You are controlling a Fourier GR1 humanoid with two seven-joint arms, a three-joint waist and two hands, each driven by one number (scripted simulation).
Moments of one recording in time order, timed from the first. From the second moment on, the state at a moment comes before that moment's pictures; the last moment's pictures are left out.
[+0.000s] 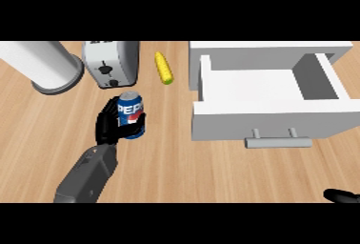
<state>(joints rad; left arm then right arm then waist) -0.57 0.09 0.03 -0.43 0.42 0.18 -0.68 0.08 -0.10 -0.31 -2.22 -0.11 0.10 0.29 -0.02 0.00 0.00</state>
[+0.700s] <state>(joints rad) -0.70 0.07 -0.09 -0.67 0.32 0.14 -0.40 0.11 -0.08 -0.30 -2.27 -0.07 0.09 0.29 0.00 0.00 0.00</state>
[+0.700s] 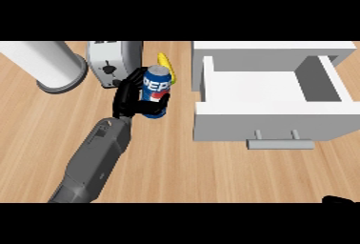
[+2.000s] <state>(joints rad) -1.26 0.00 -0.16 -0.82 0.26 0.41 0.21 0.05 -0.10 -0.32 -2.25 -0.08 0.08 0.32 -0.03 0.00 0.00</state>
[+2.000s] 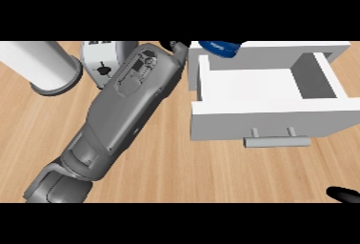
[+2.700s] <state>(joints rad) -1.53 0.00 -0.25 -0.50 0.39 0.49 0.18 0.00 -0.13 -0.32 -2.24 -0.09 0.08 0.36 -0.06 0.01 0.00</state>
